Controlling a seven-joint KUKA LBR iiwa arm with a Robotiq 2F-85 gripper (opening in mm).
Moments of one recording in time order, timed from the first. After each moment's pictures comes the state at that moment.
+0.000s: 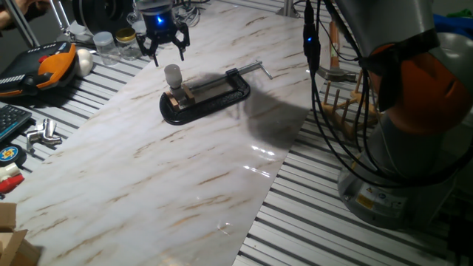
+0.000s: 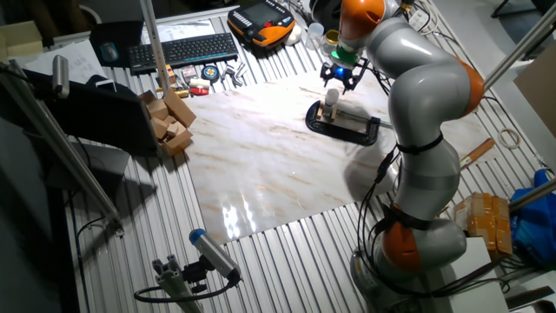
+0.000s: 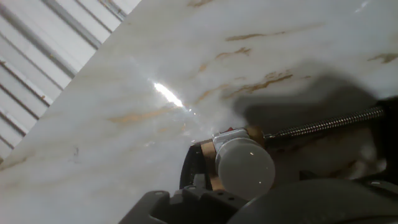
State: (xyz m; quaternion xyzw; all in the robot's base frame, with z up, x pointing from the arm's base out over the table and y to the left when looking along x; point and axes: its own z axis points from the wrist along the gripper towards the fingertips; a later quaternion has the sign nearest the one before) arm 0.653 -0.071 0.156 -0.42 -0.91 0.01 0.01
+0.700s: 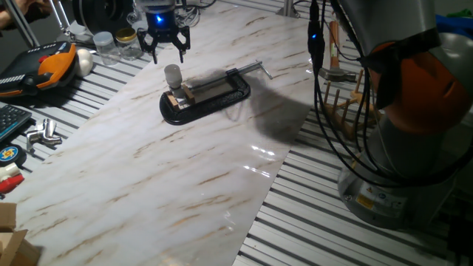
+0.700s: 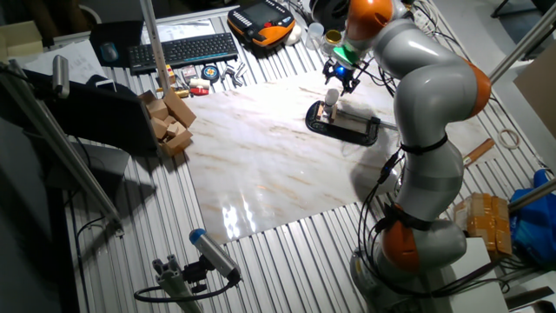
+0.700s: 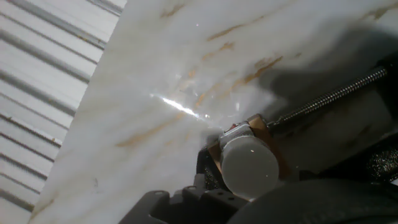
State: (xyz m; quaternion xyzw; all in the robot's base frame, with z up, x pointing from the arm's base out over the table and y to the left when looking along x) arm 0.654 -0.072 0.156 -0.52 -0.85 -0.03 0.00
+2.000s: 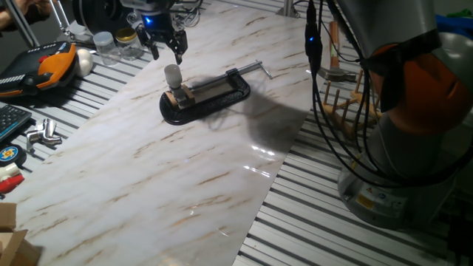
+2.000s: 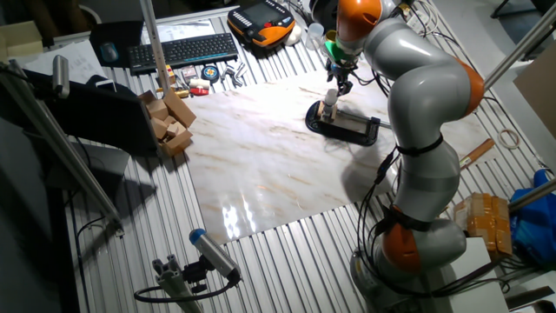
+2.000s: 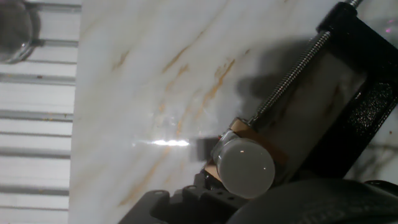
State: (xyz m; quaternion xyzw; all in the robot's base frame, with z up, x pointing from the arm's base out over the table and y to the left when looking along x) arm 0.655 -0.070 0.160 -0.70 -0.71 0.02 -0.01
